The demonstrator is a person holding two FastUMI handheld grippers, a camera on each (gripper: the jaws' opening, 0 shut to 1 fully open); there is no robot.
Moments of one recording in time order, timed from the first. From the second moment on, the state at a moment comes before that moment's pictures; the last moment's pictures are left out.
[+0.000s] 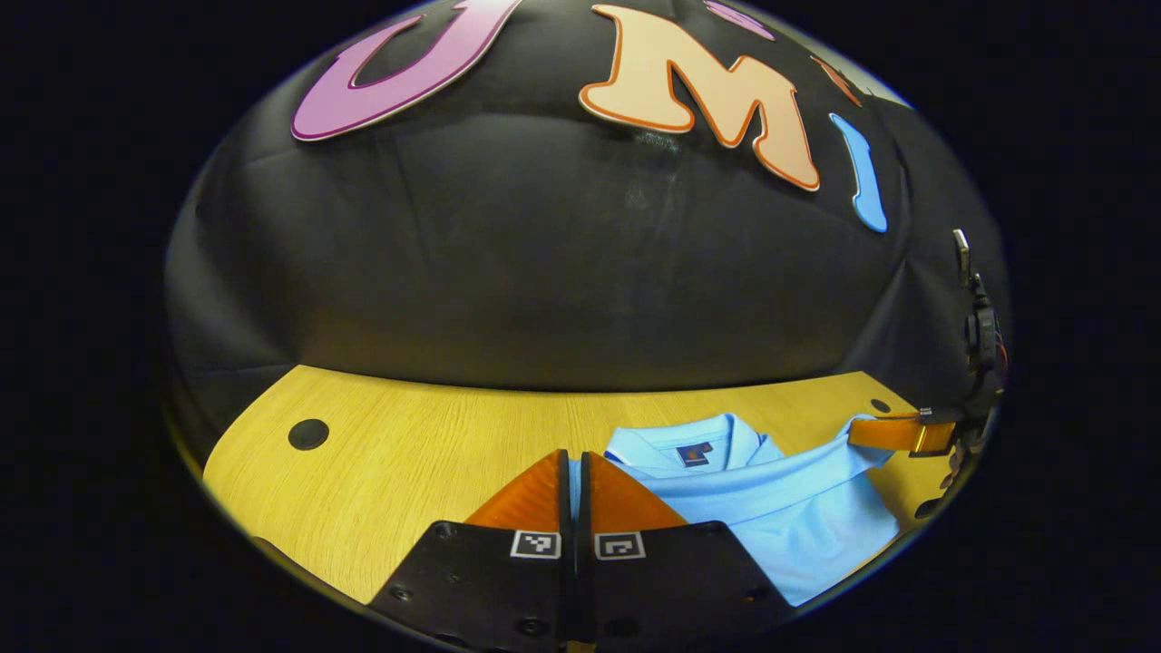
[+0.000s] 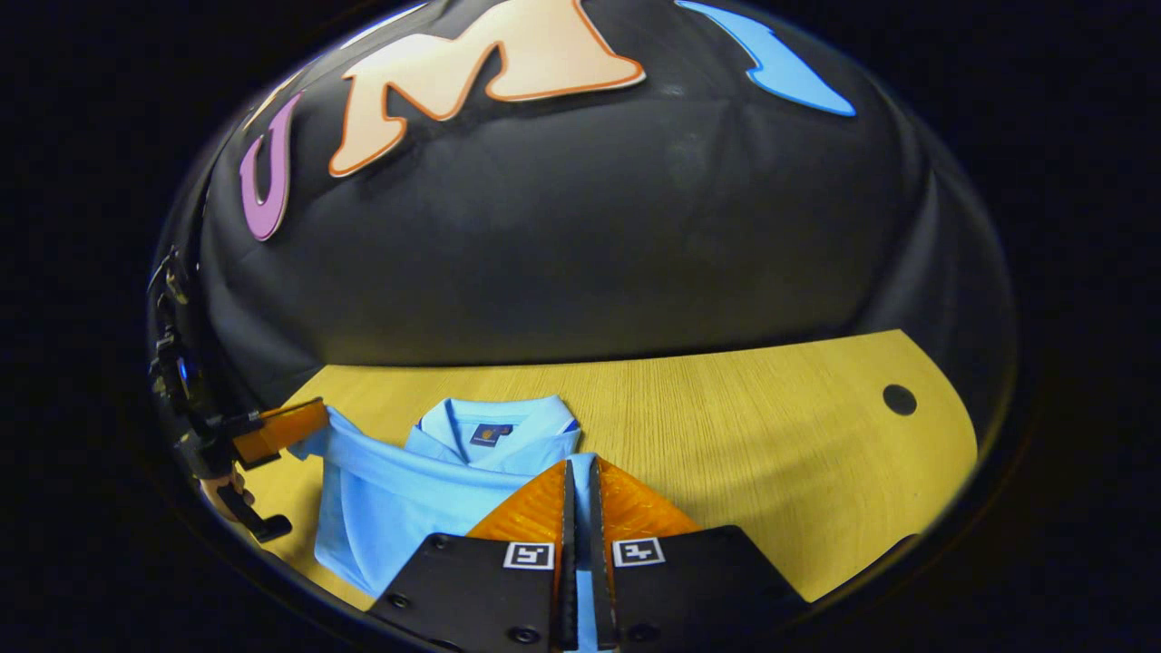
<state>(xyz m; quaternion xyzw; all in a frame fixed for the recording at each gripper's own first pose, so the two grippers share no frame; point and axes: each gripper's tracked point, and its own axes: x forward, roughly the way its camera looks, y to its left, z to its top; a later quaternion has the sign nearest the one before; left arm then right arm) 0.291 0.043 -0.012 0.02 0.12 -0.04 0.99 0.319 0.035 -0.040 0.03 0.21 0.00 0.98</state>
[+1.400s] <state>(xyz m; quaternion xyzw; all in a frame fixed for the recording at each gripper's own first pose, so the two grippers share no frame) 0.037 0.039 0.043 0.01 0.04 -0.02 1.00 0.058 0.057 0.020 0.00 0.08 0.12 0.99</state>
